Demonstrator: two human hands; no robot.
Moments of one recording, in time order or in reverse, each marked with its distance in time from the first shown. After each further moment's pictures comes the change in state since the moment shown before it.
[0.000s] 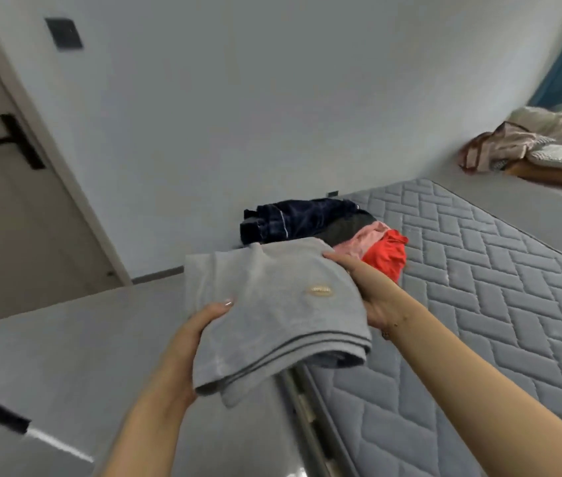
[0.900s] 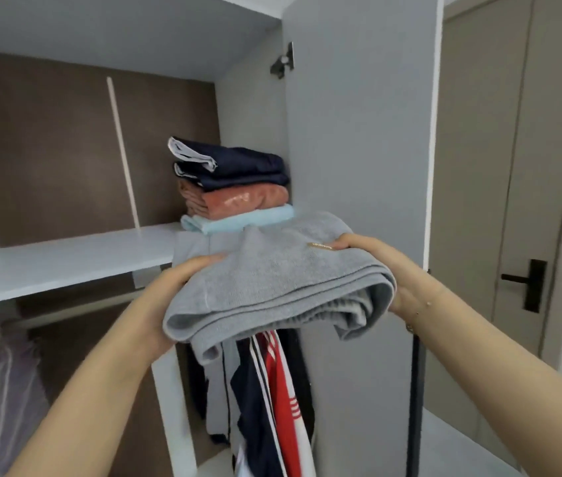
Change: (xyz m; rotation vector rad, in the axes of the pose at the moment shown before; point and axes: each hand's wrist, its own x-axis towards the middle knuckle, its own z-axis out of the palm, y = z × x) left_hand -0.425 0.222 -0.366 0.062 1.187 0.821; right_hand 0.065 0.163 0.716 -0.603 -1.431 0.275
